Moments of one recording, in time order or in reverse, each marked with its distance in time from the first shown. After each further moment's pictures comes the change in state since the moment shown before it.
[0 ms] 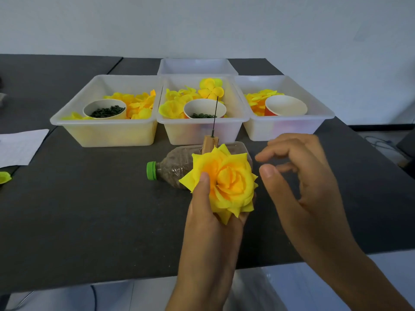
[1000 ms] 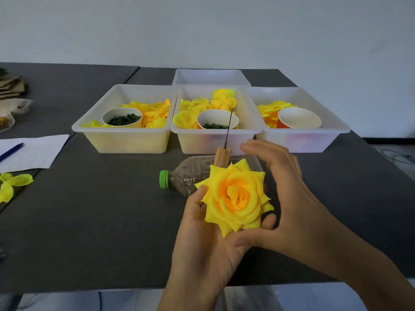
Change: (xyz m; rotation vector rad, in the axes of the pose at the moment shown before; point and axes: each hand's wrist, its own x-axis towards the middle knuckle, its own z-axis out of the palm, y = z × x) left_hand 0.006 0.025 -0.017 -0.299 -0.179 -0.324; right_hand 0.018 0.014 0.006 -0.024 -0.486 -0.110
